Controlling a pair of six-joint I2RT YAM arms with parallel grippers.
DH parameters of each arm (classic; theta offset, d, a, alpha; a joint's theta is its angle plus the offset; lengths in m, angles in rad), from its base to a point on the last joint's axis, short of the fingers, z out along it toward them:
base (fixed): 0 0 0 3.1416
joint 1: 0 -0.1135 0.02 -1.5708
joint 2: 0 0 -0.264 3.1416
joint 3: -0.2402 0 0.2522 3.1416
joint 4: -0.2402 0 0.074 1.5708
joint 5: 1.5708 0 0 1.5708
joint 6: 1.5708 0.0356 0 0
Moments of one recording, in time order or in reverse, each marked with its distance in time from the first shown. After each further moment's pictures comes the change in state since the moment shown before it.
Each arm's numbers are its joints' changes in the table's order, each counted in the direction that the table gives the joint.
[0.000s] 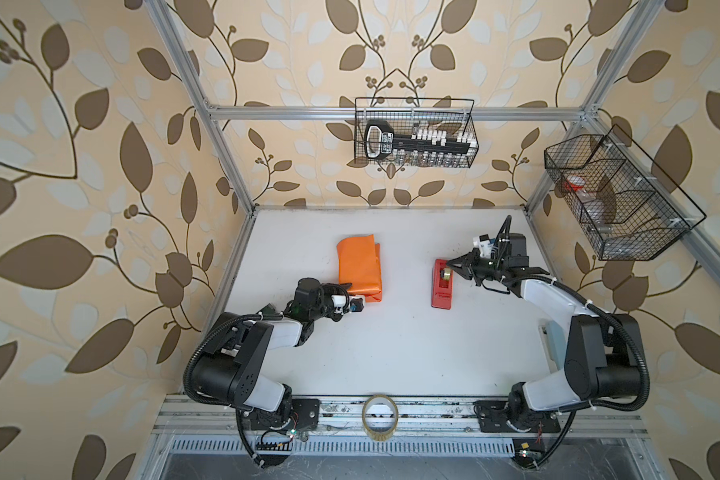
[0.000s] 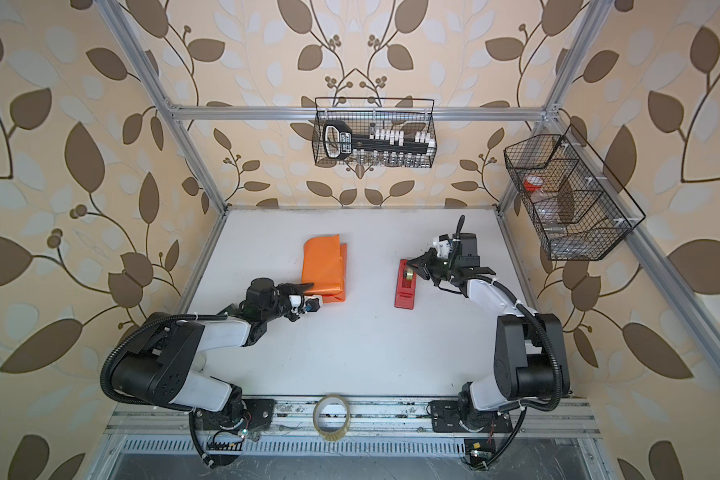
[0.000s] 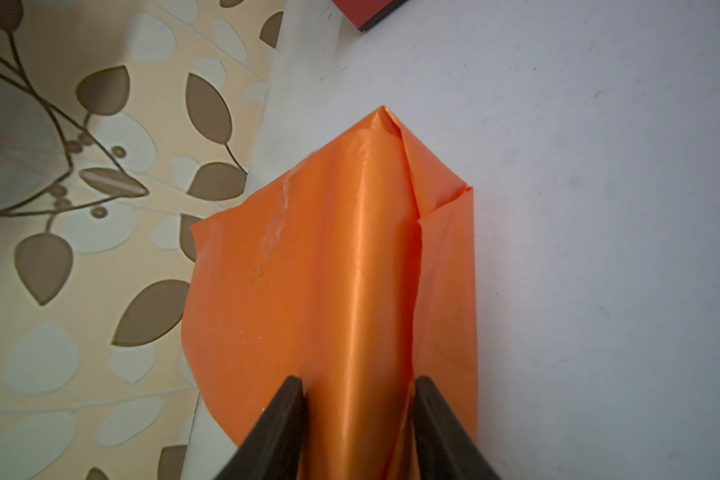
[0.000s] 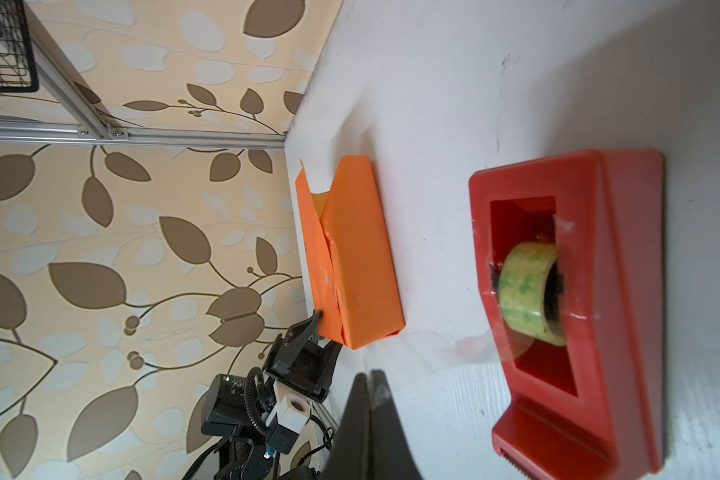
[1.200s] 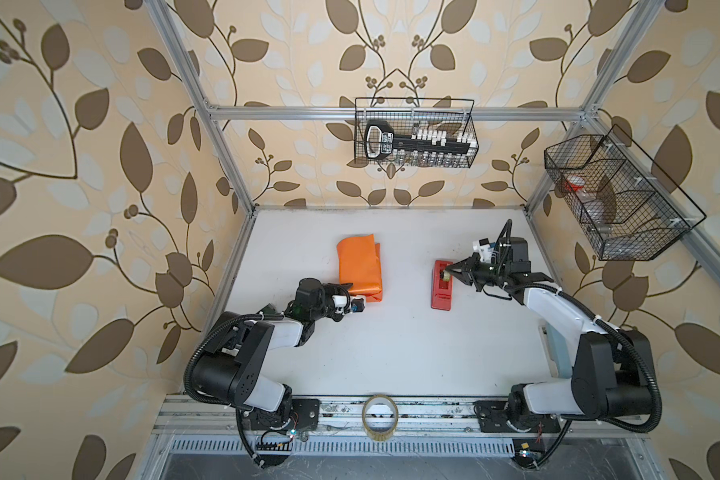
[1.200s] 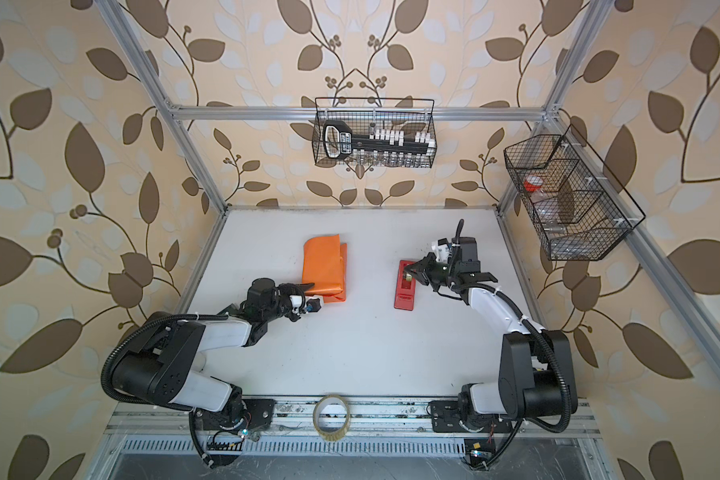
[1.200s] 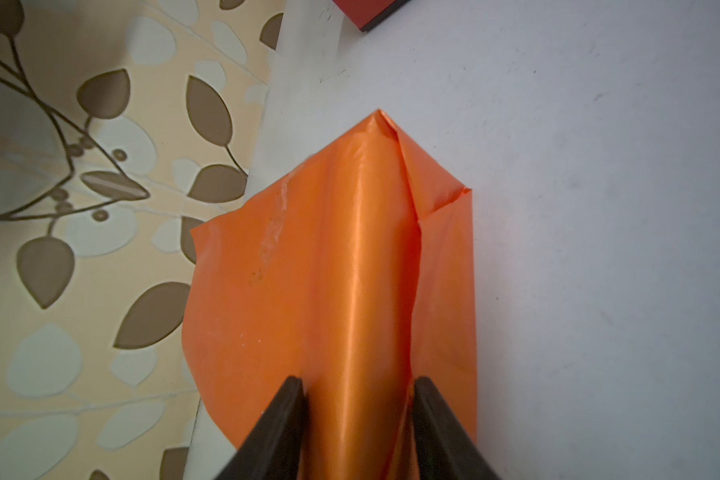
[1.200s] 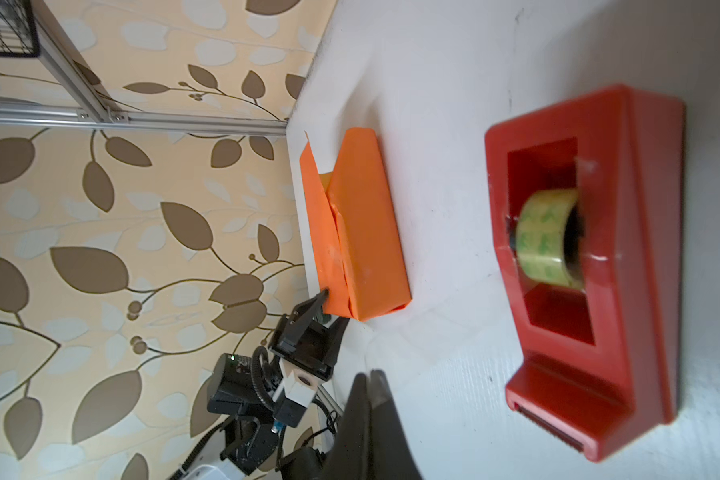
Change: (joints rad) left arm 0.011 -0.004 -0.001 0.007 -0.008 0.000; right arm -0.041 0.163 0.118 -0.051 0.011 0.013
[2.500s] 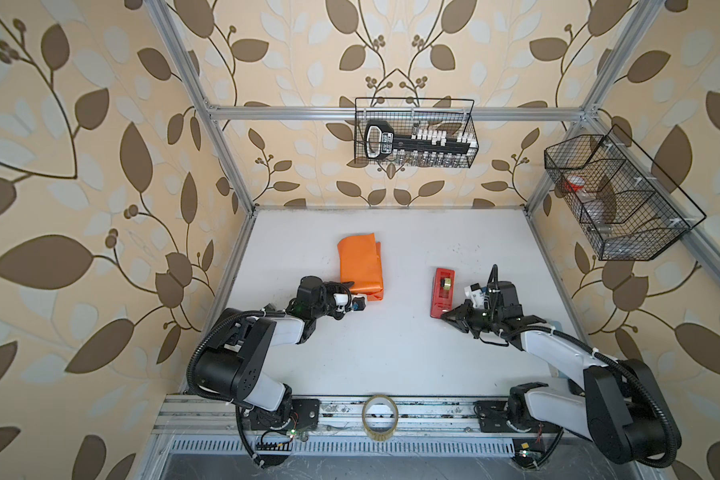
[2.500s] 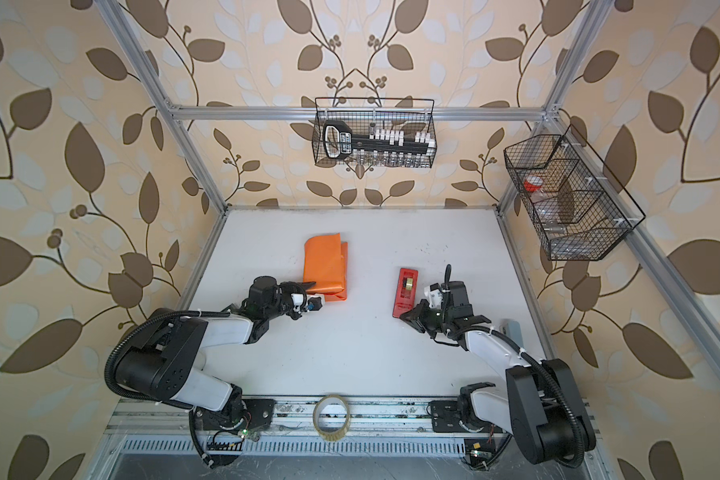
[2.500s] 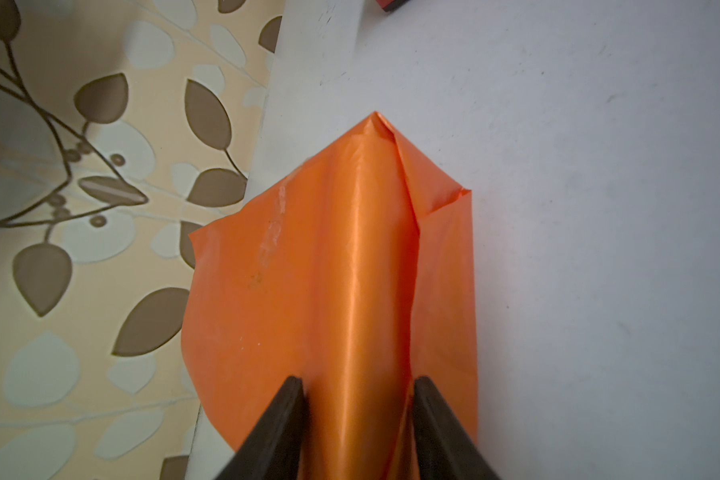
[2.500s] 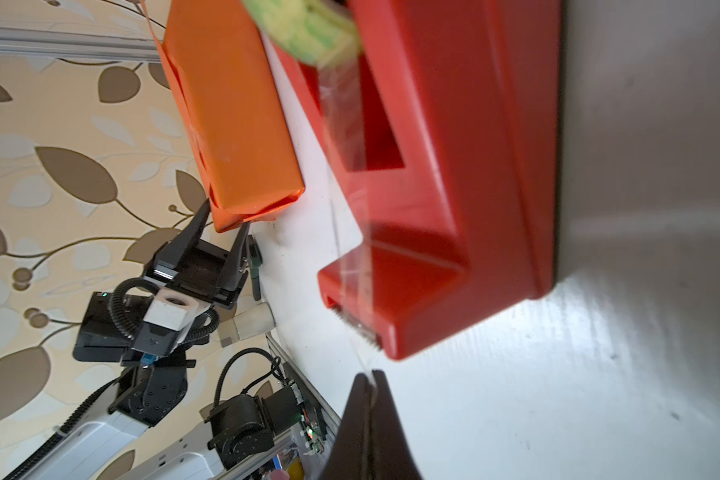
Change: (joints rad) left arm 0.002 -0.026 -0.024 -0.002 0.003 0.007; right arm -0.093 0.157 0.313 0.053 0.060 0.006
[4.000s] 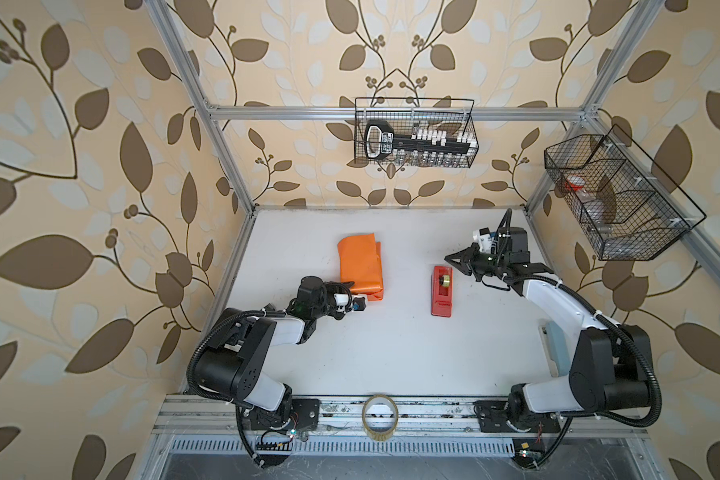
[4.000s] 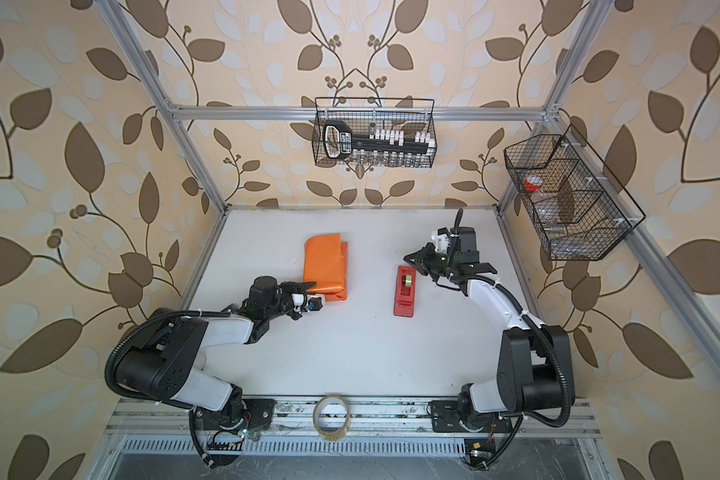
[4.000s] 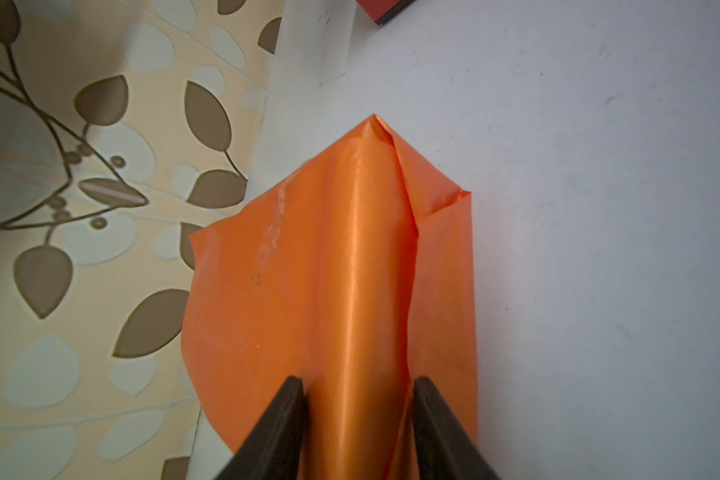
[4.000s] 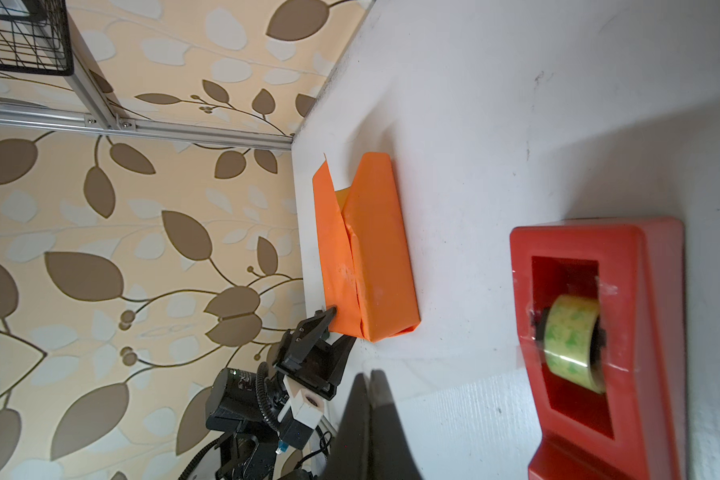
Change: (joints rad) left arm 0.006 0.000 0.001 0.003 -0.002 0.000; right arm 0.092 -0.234 -0.483 -0.079 -0.012 -0.035
